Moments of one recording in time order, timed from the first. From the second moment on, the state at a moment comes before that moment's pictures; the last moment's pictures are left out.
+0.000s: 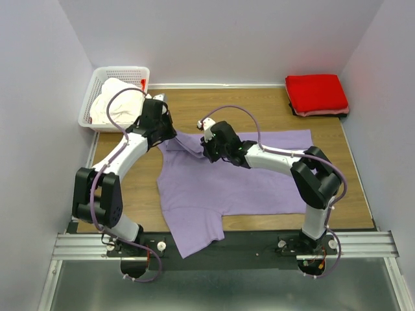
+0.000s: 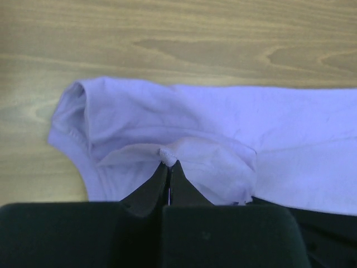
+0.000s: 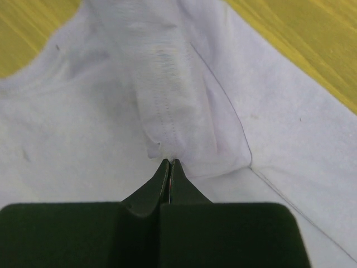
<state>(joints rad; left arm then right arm) -0.24 1.57 1.15 -0.29 0.09 -0.43 0.80 1.87 1.22 0.03 -0.05 0.06</state>
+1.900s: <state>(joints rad) -0.36 1.13 0.62 -0.39 0.17 -0.63 0.80 1.86 1.16 -0.14 -0.03 -0.24</state>
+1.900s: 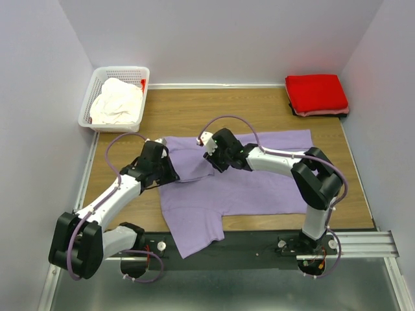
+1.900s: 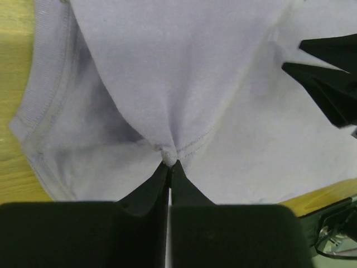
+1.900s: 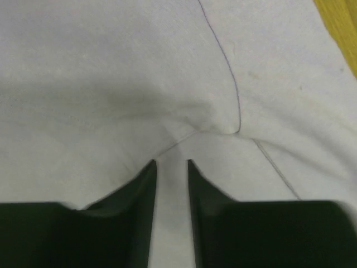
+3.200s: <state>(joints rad) -0.15 1.86 1.12 -0.13 -0.02 -0.46 -0.27 1.87 1.09 -0.06 0.01 0.50</state>
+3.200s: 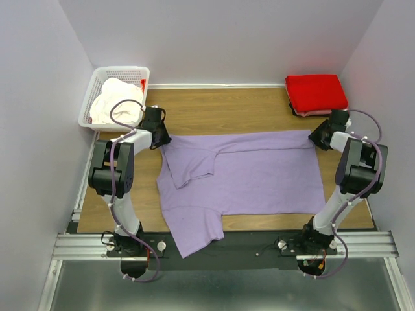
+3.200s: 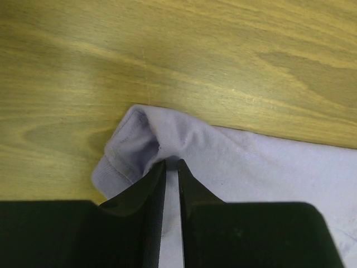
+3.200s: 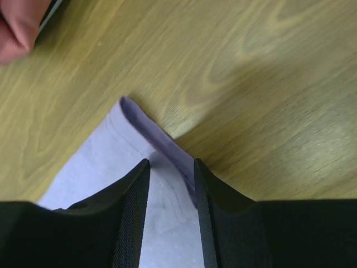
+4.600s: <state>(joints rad) -0.11 2.00 1.31 -0.17 -0.02 -0.40 -0.25 1.98 1.13 0.11 -0.21 0.55</state>
